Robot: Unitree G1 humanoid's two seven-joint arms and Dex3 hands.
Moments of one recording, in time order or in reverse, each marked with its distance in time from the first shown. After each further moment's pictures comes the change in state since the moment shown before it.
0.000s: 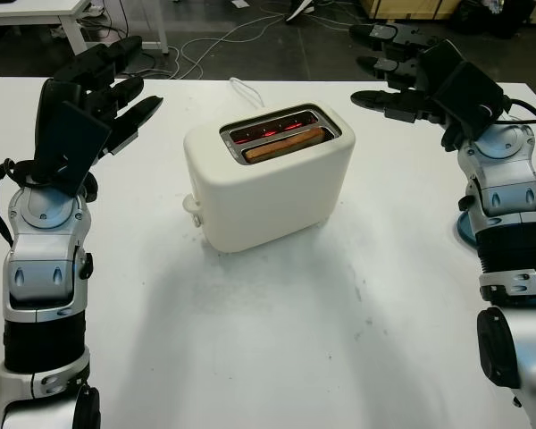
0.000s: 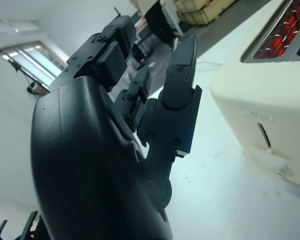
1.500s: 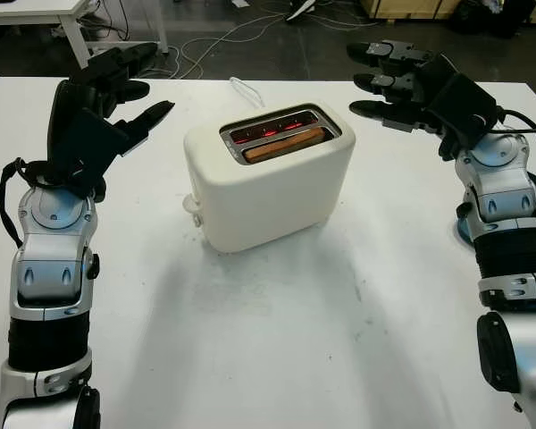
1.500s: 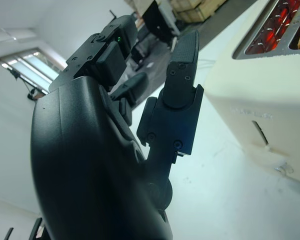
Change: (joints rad) left arm 0.000 0.003 -0.031 0.025 0.035 -0.036 -0.010; right arm 0.021 0.000 0.002 0.026 -0.003 -0.006 0.007
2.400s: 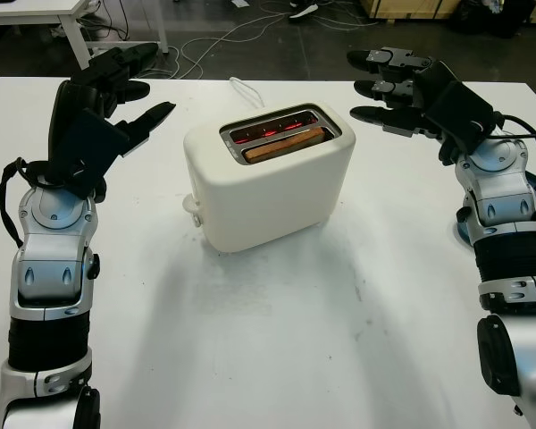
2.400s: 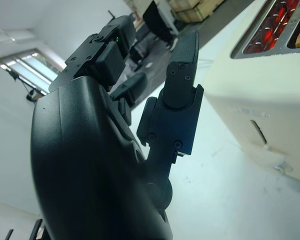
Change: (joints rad) left arm 0.000 0.000 -0.001 0.001 0.002 0.000 -0.012; right arm 0.015 0.000 -0.003 0.008 -0.017 -0.029 0.000
